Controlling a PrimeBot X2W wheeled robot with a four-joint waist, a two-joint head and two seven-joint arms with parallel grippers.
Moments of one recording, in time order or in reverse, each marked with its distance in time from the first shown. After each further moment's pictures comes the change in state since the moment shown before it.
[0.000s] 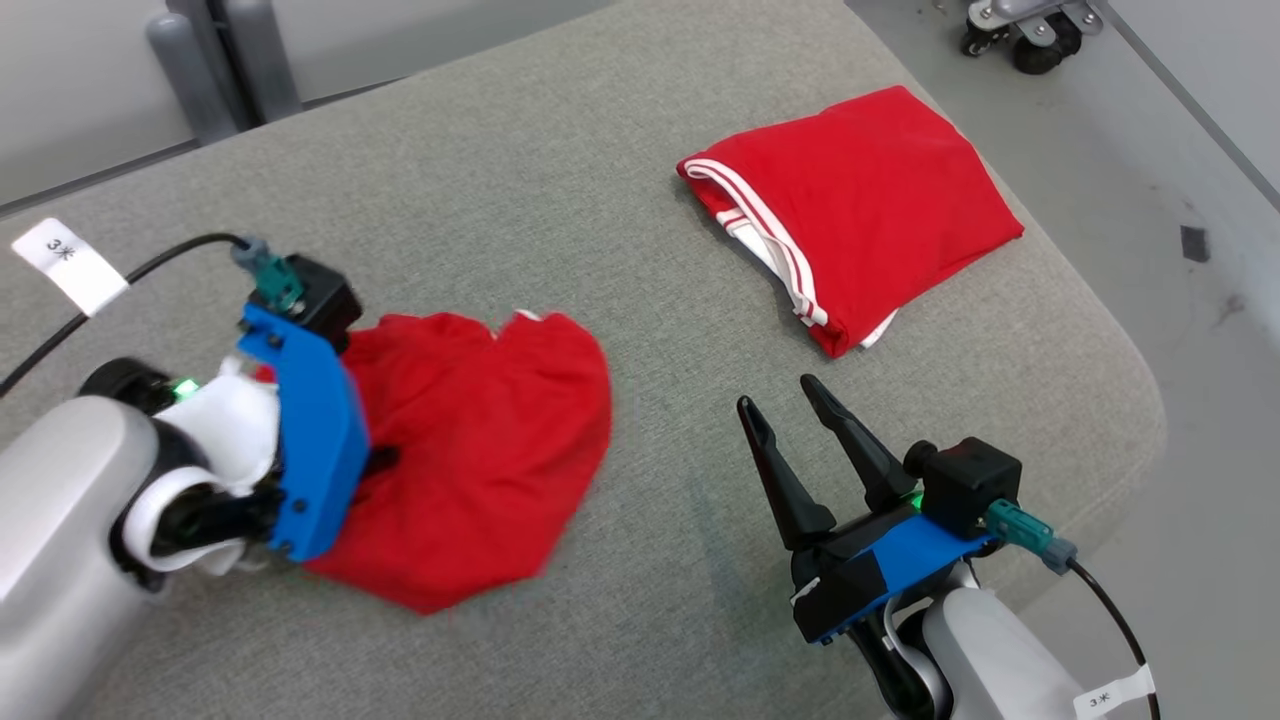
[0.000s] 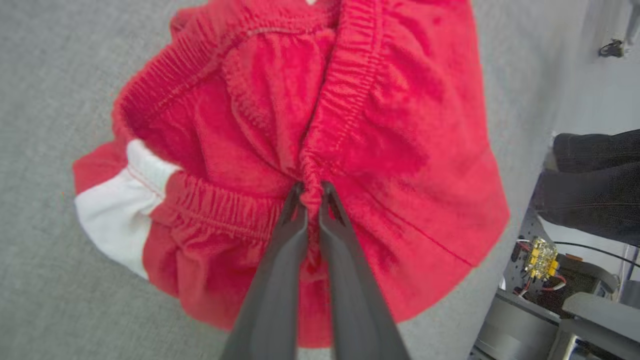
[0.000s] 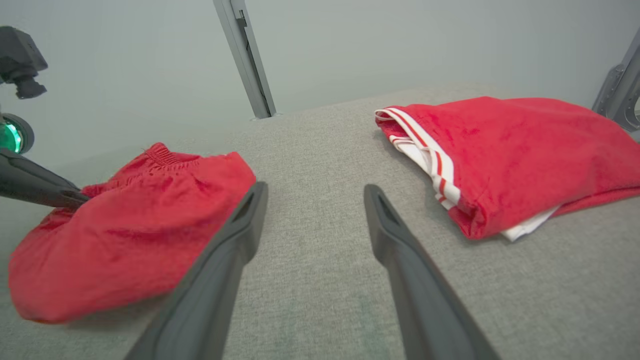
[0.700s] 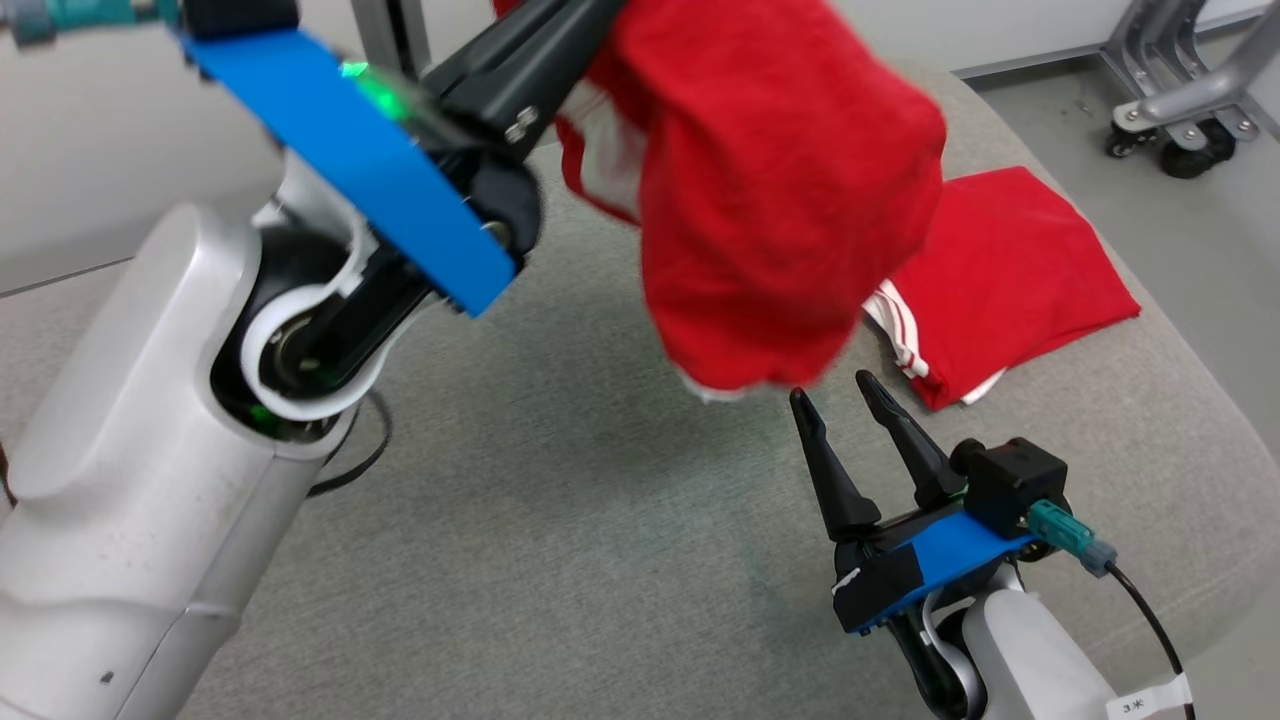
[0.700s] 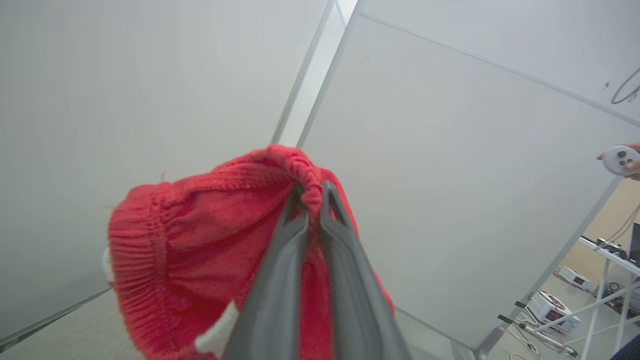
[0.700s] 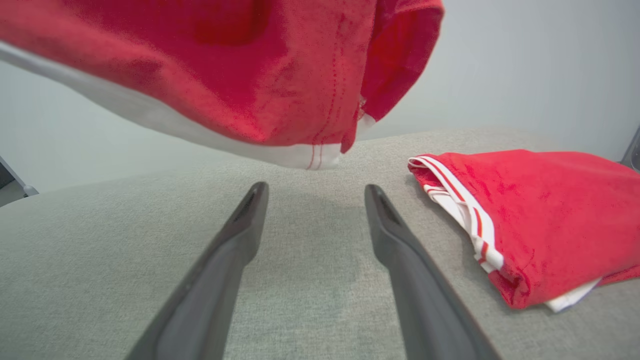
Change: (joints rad) left arm -0.189 -0.390 0.220 -0.088 -0.193 -0.014 -0.764; right arm 0.026 0.000 -0.114 -0.012 -0.082 0.000 0.021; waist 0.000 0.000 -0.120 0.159
